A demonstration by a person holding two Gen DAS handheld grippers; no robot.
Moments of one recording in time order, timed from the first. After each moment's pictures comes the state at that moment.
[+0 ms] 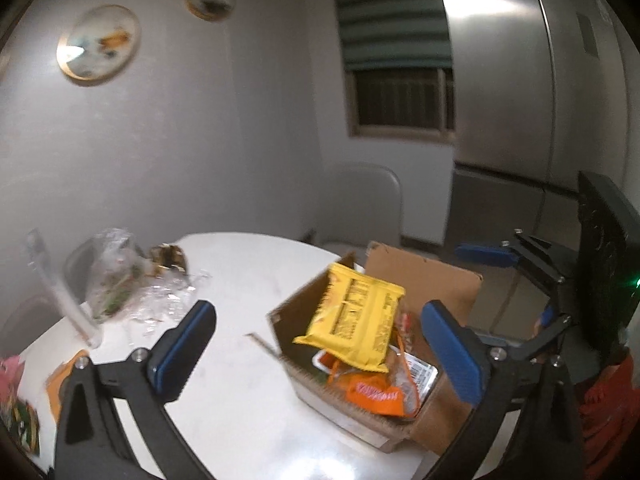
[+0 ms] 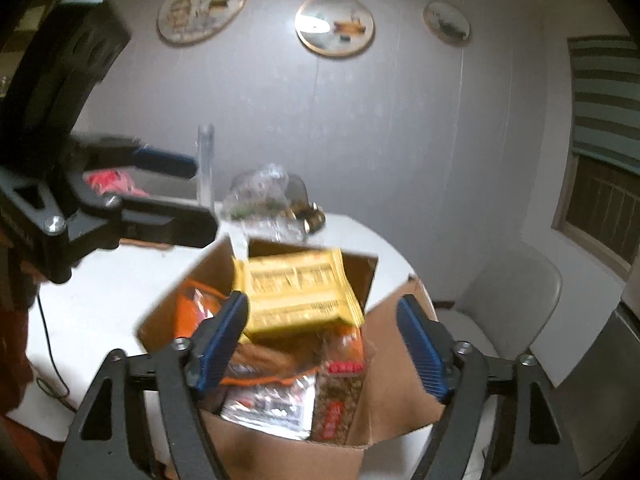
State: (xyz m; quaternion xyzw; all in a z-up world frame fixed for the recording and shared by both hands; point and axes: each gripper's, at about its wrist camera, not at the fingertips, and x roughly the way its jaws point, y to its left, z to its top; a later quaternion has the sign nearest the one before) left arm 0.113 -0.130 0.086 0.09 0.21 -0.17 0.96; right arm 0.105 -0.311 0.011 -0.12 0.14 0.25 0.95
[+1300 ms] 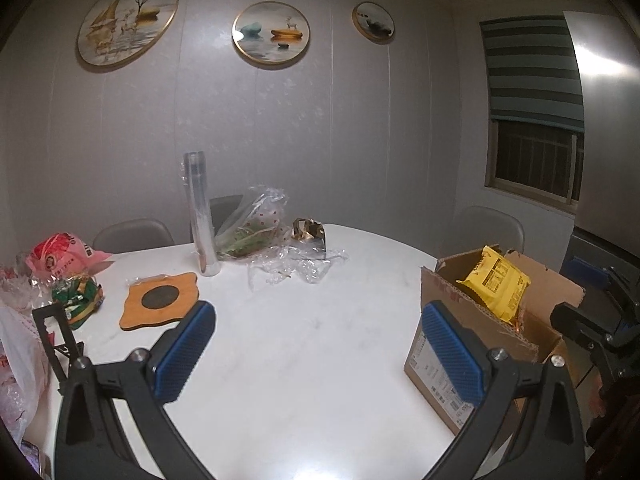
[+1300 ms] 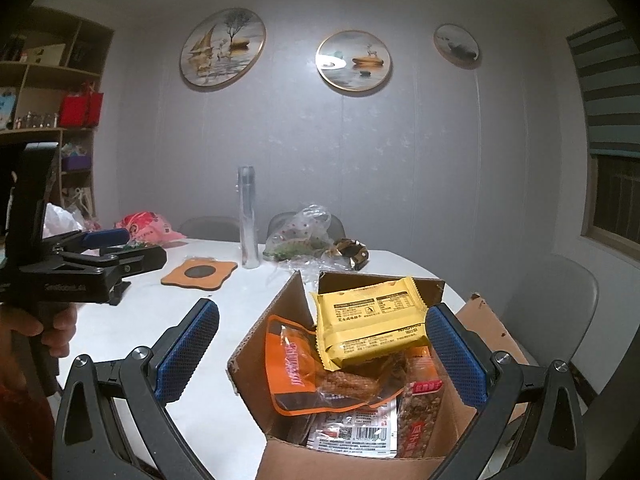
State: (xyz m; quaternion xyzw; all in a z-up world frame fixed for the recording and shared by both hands) left arm 0.045 -0.037 0.031 -0.02 0.16 0.07 0.98; right arm 0.084 -0.279 0.003 -0.06 0.09 0.31 0.94
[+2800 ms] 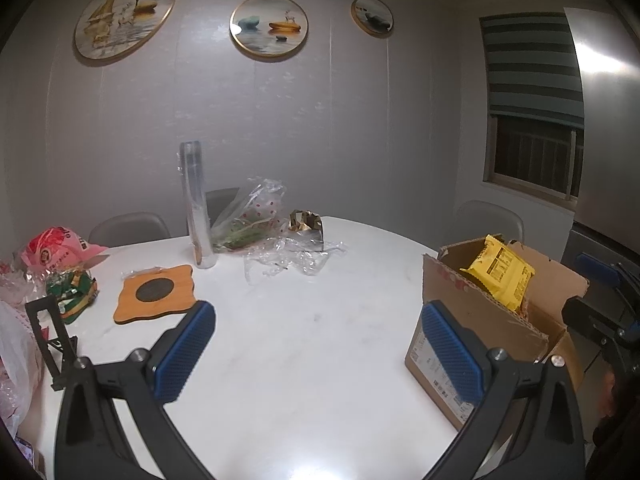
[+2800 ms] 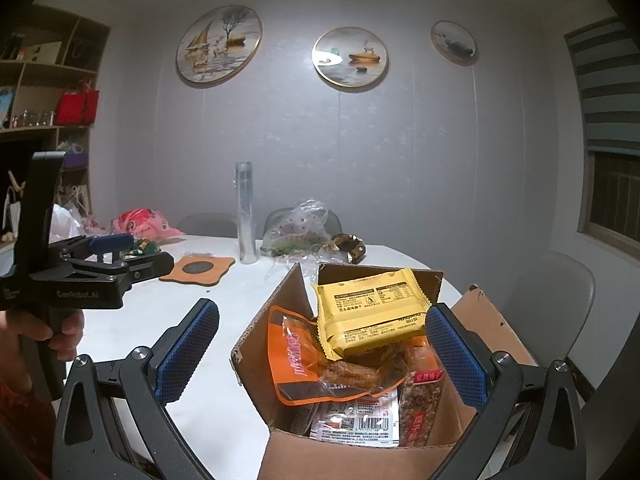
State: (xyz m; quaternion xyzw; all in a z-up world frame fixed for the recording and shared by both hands) left arm 0.054 -0.036 0.019 -0.02 0.17 0.06 0.98; right arm 0.078 -0.278 0.000 -0.06 0.10 0.30 0.95
